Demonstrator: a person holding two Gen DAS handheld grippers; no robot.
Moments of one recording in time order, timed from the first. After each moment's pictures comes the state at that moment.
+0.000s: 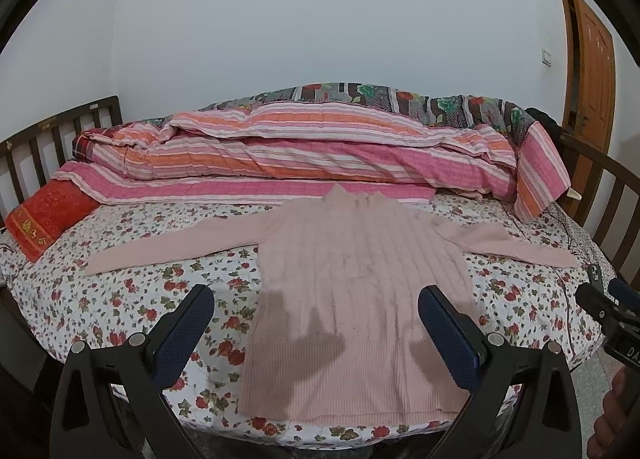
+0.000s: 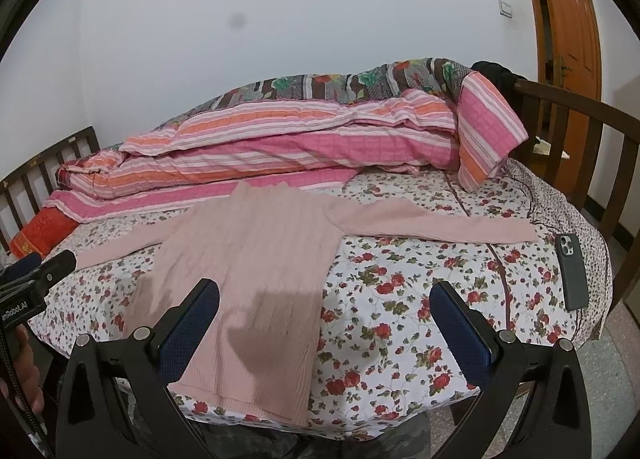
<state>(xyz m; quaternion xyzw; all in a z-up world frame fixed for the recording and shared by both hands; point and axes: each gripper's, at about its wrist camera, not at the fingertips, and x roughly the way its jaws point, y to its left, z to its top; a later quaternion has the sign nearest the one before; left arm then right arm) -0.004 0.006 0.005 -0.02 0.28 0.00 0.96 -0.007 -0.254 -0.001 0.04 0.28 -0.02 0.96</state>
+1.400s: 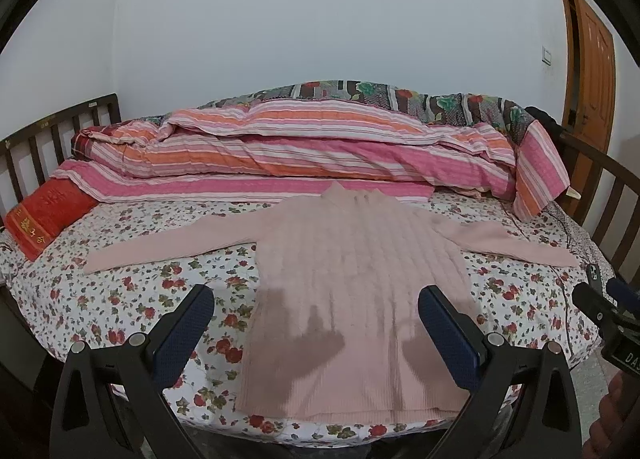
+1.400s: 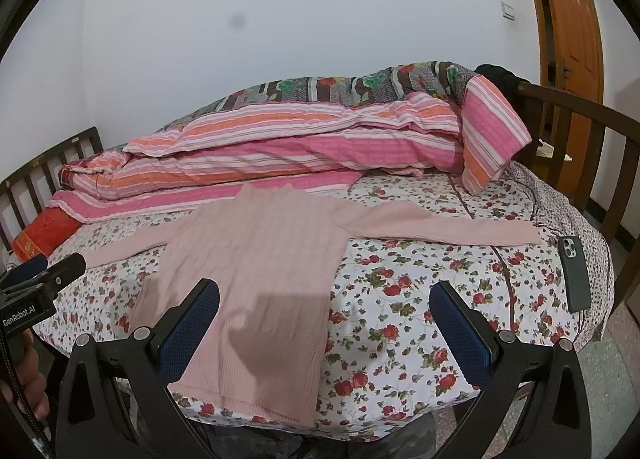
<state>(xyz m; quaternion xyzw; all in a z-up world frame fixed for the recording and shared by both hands) -0.005 0.002 0.004 -0.02 0.28 0.00 0.96 -0.008 -0.250 0.000 0.04 0.27 -0.01 0.96</state>
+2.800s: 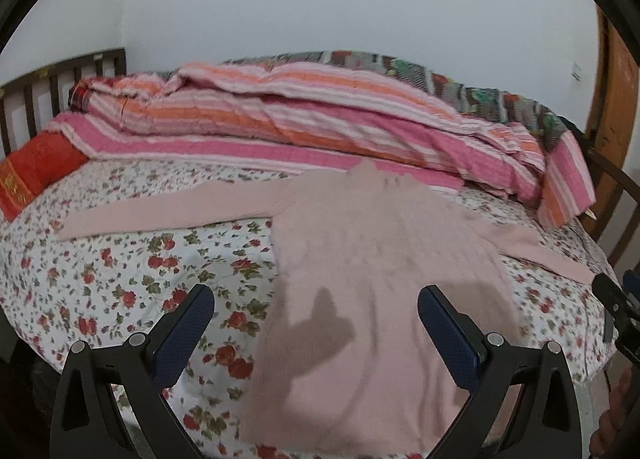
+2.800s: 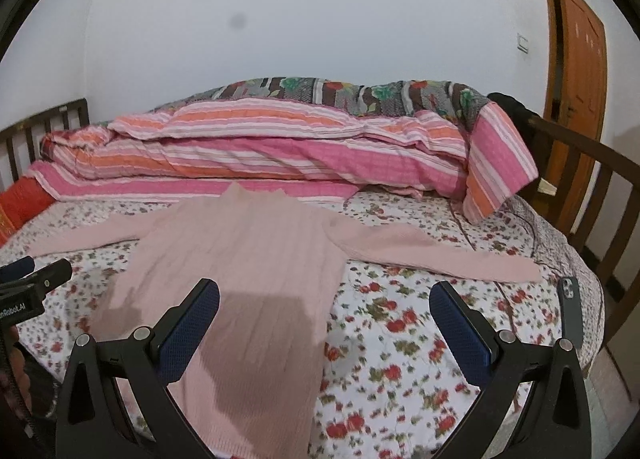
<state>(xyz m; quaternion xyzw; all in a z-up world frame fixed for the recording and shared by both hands) 0.069 0.055 -0.061 -0.08 0.32 0.02 0.94 0.058 -0.209 -0.025 -0.04 0.26 -0.04 0.96</state>
